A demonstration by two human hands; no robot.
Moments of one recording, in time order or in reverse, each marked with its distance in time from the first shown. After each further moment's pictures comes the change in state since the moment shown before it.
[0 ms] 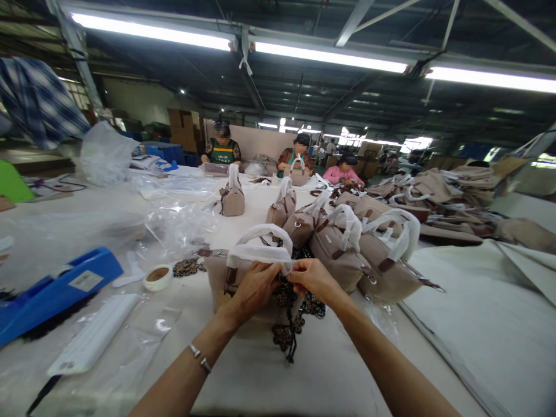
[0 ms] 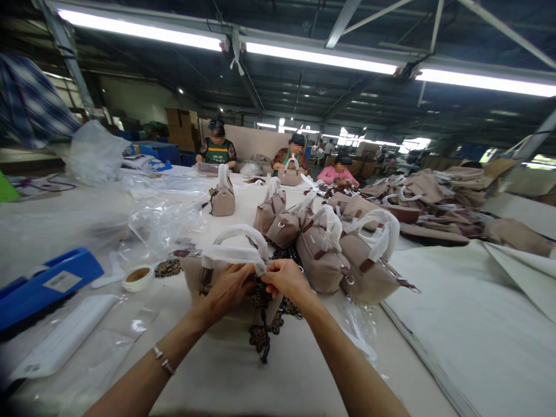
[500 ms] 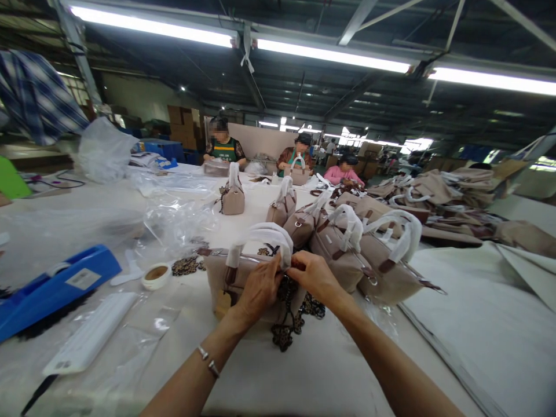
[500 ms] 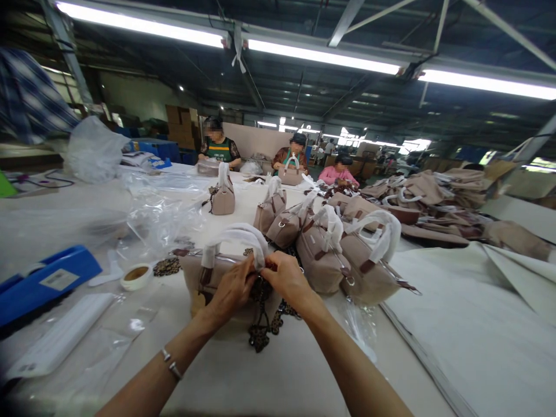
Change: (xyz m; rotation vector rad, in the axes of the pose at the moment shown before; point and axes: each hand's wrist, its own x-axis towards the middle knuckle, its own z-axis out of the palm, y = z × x) left_hand 0.003 0.004 0.020 0.002 0.204 -0.005; right_hand -0.008 -0.016 -0.006 -0.552 0.217 -0.550
